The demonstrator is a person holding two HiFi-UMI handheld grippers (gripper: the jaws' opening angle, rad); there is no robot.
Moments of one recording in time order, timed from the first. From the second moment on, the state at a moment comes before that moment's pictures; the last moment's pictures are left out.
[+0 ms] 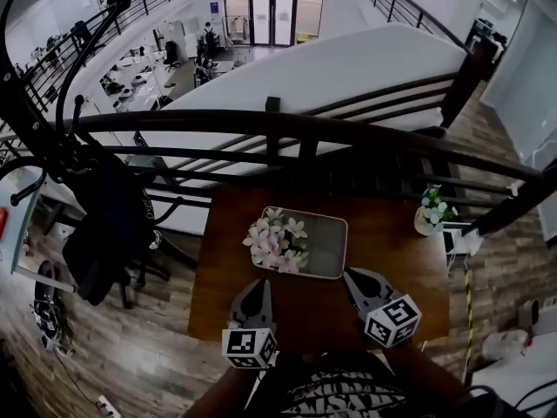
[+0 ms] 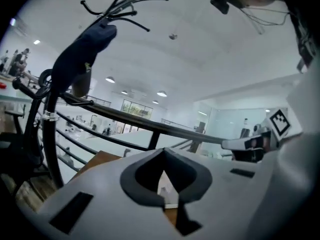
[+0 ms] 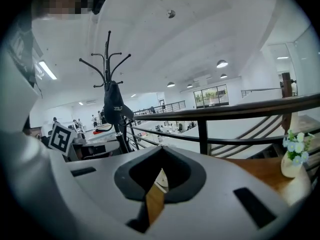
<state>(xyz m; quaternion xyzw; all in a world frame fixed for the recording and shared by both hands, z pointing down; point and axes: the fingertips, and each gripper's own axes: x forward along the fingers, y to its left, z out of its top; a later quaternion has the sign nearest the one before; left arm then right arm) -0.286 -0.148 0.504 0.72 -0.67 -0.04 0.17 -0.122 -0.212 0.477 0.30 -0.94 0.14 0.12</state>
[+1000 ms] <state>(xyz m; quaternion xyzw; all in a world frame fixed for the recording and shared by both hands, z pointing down) -0.140 -0.150 0.479 0.69 -0.70 -0.02 0.18 0.005 -0.196 0.463 0.24 -0.96 0.12 0.10</state>
